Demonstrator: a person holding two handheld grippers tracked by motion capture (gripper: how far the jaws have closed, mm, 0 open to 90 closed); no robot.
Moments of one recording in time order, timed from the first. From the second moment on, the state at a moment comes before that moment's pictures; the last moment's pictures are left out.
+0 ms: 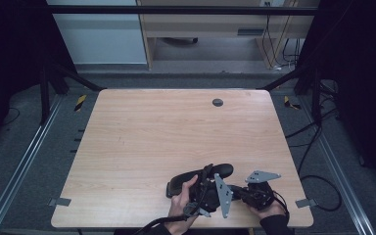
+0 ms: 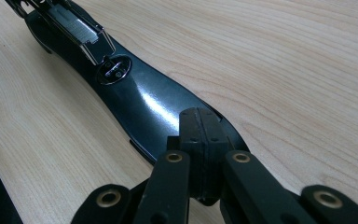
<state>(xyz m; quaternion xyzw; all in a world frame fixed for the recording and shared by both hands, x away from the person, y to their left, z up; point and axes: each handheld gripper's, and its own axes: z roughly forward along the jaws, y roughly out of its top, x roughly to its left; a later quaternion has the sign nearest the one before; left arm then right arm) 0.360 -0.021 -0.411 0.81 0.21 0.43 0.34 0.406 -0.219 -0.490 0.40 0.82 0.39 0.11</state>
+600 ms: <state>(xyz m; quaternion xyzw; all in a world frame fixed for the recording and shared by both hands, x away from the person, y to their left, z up) 0.360 -0.031 -0.422 0.81 0.19 0.44 0.33 0.406 -0.219 -0.490 0.40 0.82 0.39 0.10</state>
